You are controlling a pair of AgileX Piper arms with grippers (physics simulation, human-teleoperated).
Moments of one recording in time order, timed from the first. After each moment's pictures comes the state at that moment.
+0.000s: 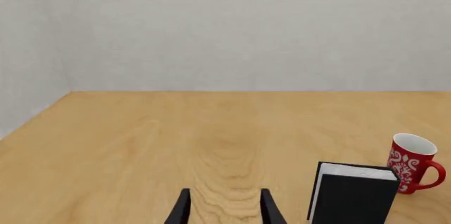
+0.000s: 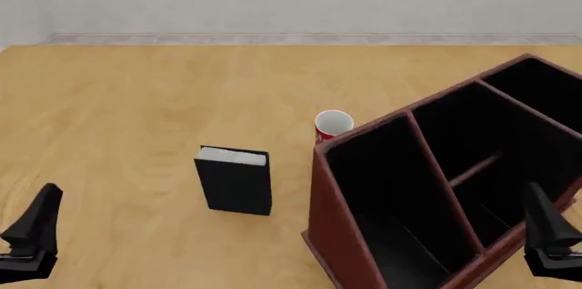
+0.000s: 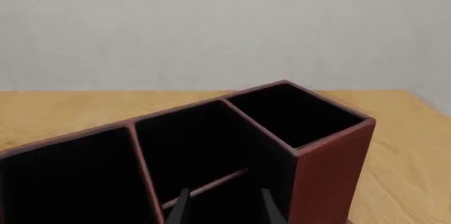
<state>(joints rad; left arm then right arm) 0.00 0.00 0.00 0.00 0.00 -0.01 0.02 0.00 -0.02 0.00</state>
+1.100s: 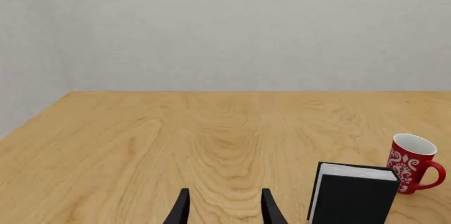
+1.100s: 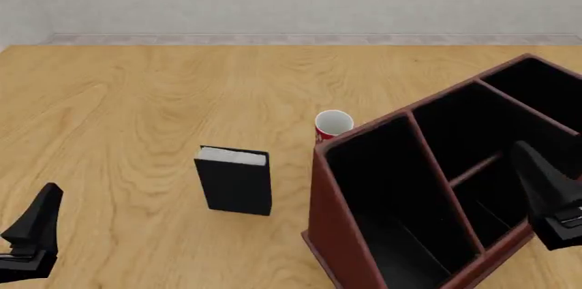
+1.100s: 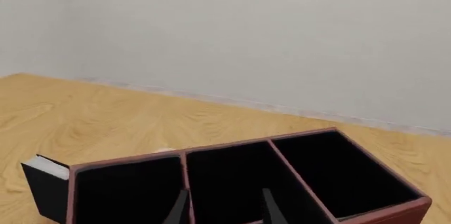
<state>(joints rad) 0.00 0.01 0.00 0.00 0.00 0.22 0.22 -0.25 0.03 -0.07</state>
